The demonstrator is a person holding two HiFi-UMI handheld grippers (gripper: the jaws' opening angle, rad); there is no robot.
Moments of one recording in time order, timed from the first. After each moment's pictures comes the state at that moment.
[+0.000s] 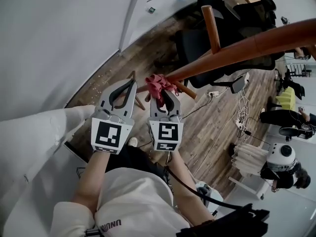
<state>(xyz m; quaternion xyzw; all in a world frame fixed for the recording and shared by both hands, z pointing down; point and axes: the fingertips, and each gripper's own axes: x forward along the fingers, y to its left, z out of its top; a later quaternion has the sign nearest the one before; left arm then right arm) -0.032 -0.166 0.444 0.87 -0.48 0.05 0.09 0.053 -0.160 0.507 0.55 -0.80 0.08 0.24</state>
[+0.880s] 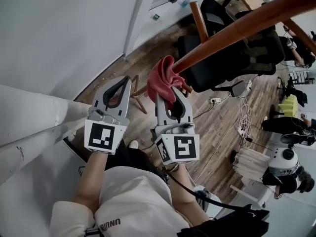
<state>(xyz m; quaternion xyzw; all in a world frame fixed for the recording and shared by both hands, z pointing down) -0.036 -0.131 0.387 0.84 -0.54 -0.01 0.05 0.058 -0.120 0.379 0.52 -0.85 0.06 0.07</state>
